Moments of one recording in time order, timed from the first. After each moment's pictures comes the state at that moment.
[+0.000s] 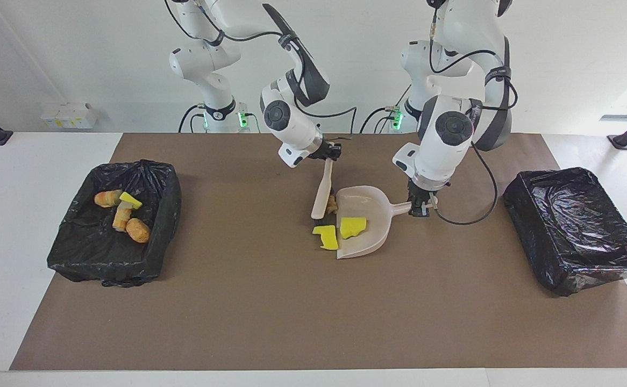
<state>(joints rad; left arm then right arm) -0.27 0.21 -0.11 -1.87 -0.04 1.99 1.25 0.58 0.12 0.08 -2.06 0.60 1.98 0.40</state>
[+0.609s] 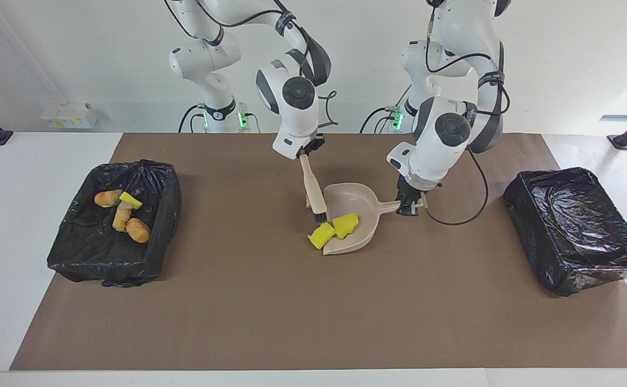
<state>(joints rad) -0.24 0.21 -0.10 -1.88 -0.14 2.01 1.36 0.49 0.19 0.07 -1.96 -0.02 1.78 0.13</state>
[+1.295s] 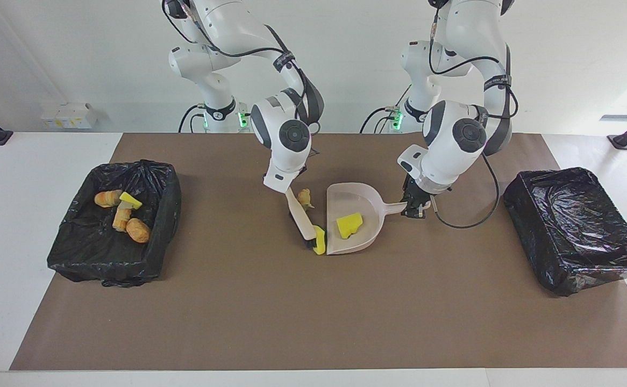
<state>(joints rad) -0.24 0.21 -0.10 -1.93 -0.14 2.04 1.36 0.47 0.27 0.07 -1.96 0.22 1.90 0.13</state>
